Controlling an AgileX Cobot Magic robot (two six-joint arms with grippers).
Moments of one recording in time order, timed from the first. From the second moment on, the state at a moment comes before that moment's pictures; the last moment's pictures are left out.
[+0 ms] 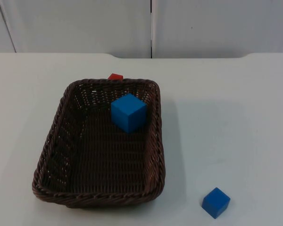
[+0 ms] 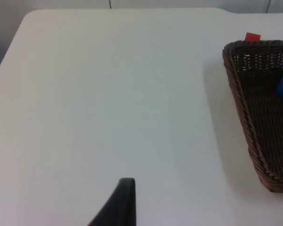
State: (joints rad) right arm 0.81 0.00 -0.52 0.01 1.09 -0.01; left arm 0.04 0.00 -0.50 -0.06 1.09 0.03
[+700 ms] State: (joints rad) right arm 0.74 0.00 -0.52 0.01 1.09 -0.01; left arm 0.04 0.00 -0.50 -0.06 1.09 0.03
